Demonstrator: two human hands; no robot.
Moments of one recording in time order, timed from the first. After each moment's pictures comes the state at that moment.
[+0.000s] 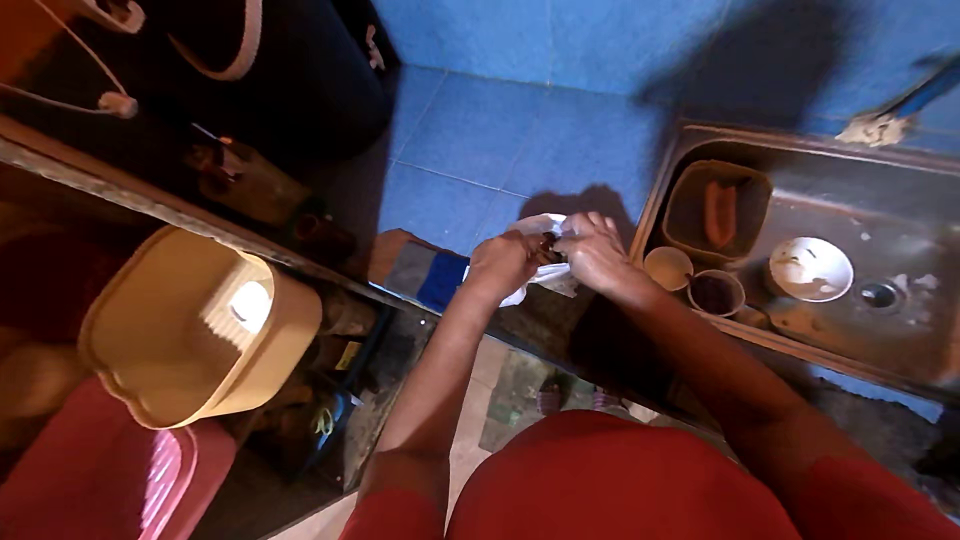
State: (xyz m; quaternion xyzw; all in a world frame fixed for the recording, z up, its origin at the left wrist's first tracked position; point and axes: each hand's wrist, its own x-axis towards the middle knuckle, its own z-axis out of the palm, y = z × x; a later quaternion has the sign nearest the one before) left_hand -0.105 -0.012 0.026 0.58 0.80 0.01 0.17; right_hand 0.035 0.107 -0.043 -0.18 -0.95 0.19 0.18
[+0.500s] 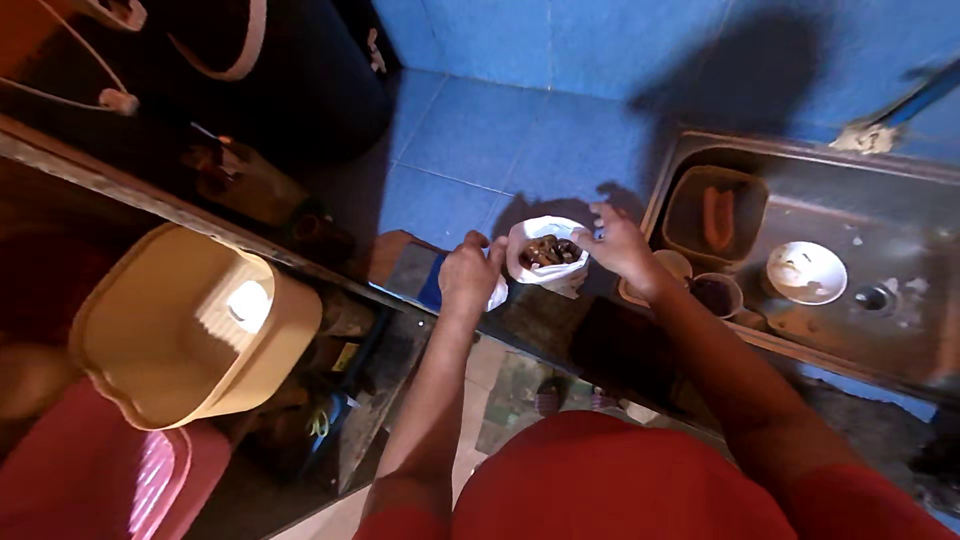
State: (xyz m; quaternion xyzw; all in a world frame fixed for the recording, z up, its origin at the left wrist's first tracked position) left_hand -0.123 -0.046 0.019 0.36 0.90 0.18 0.15; right_hand 0.042 0.137 -0.034 -0.38 -0.82 0.41 0.12
